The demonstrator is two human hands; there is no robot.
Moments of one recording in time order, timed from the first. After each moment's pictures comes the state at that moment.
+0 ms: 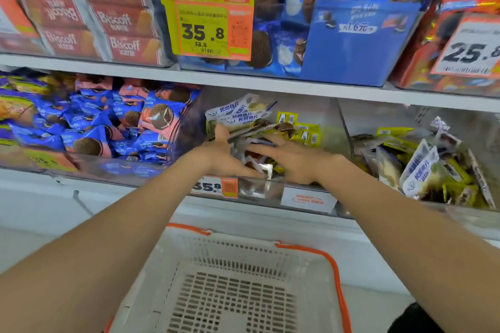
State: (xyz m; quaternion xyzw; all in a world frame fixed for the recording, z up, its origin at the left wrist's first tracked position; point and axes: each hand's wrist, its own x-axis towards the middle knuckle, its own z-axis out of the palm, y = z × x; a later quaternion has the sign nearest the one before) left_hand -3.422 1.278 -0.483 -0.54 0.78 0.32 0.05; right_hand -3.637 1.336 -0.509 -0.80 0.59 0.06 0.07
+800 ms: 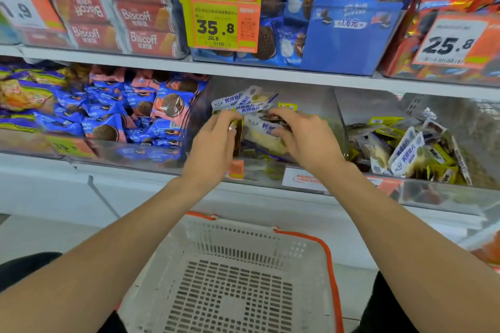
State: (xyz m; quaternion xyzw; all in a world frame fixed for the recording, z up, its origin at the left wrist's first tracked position) left_hand -3.384 1.342 -0.499 -0.36 0.83 0.13 -0.41; right_hand -3.602 1.398 -0.475 -0.69 0.66 -0.27 -0.10
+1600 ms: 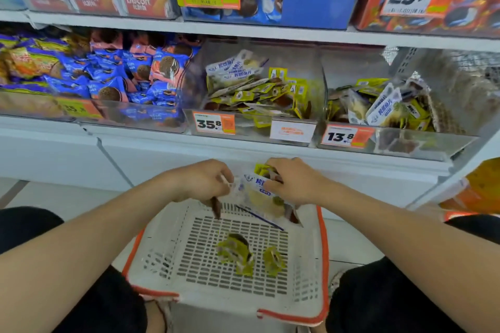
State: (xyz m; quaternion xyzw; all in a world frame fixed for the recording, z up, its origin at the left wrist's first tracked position) left_hand -3.336 1.445 -0.524 -0.49 0.75 0.43 0.08; right_hand -3.562 1.534 -0.534 -0.69 0.68 -0.06 0.24
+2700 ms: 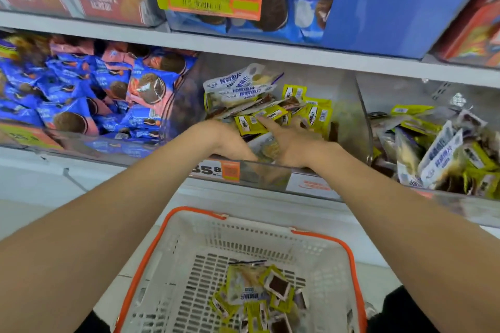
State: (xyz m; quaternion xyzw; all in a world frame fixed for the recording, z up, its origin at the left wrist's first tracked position) left_hand -3.445 1.289 -0.458 -0.49 0.80 0.24 0.23; right_hand -3.610 1.324 -0.514 -0.63 0.75 0.11 0.17
